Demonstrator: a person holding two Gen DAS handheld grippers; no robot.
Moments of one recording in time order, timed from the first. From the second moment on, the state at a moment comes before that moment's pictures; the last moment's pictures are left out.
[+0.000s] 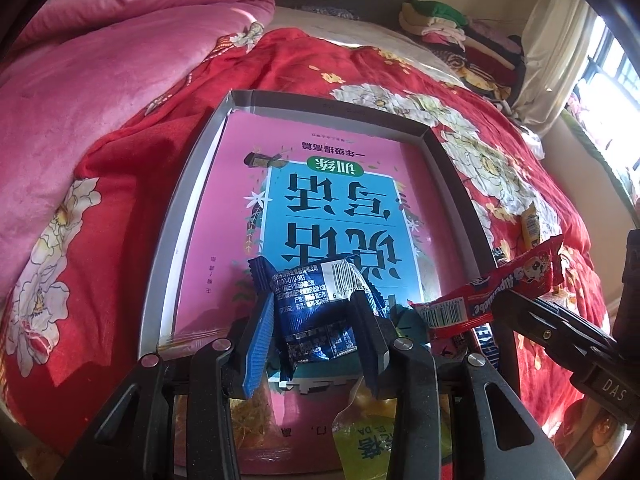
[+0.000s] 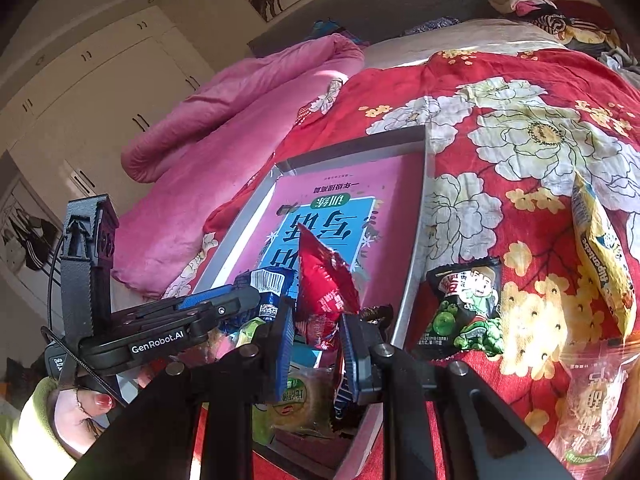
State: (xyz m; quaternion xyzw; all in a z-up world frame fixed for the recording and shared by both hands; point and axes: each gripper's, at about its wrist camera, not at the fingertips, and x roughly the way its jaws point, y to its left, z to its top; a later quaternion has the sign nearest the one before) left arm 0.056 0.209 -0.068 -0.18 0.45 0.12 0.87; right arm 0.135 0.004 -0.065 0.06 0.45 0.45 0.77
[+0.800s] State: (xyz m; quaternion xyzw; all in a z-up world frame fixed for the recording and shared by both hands) left arm 0.058 0.204 -0.069 -0.17 0.45 0.11 0.87; right arm 0.125 0.008 -0.062 0.04 0.44 0.46 0.77
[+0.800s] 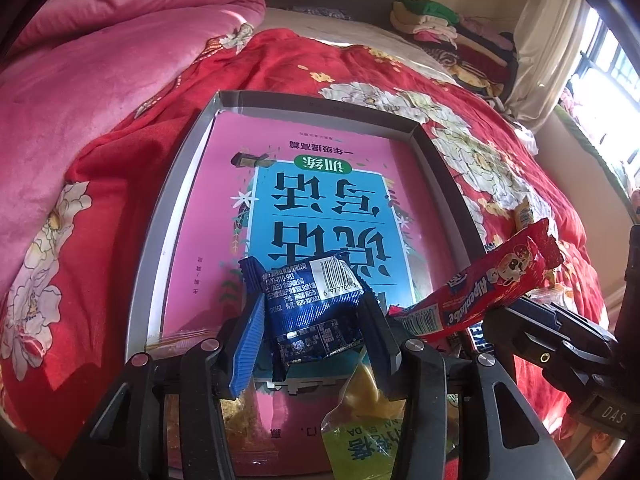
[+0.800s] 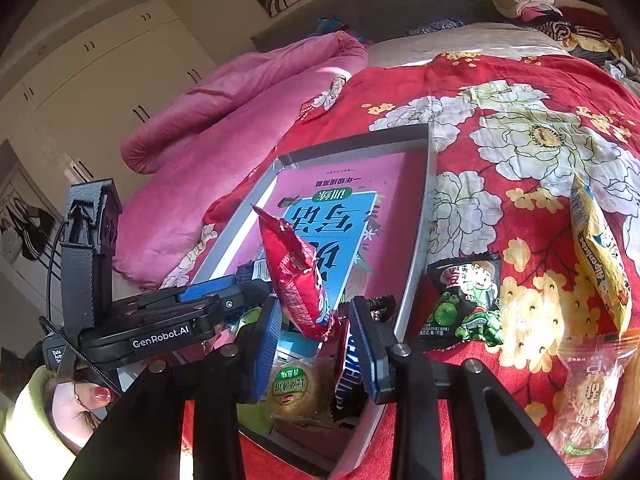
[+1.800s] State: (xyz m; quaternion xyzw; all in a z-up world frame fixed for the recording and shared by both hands) left arm 0.049 0.208 -0.060 -0.19 0.43 0.10 0.88; right arm 0.088 0.020 -0.059 -0.03 0.43 0.50 0.75
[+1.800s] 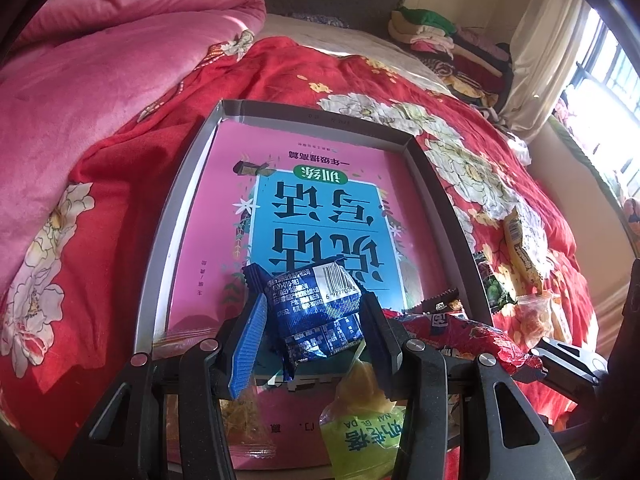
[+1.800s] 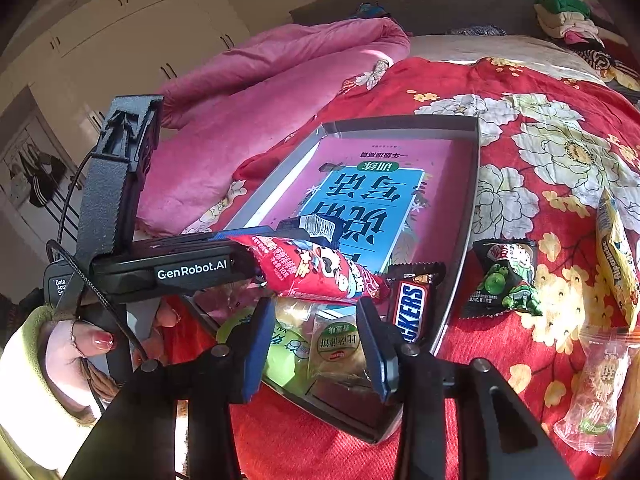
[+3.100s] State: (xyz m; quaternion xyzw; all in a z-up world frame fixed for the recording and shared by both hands) left arm 0.020 0.219 -0.023 -0.19 0.37 0.13 0.90; right arm 0.076 -0.007 -0.023 -0.04 0.37 0.48 0.80
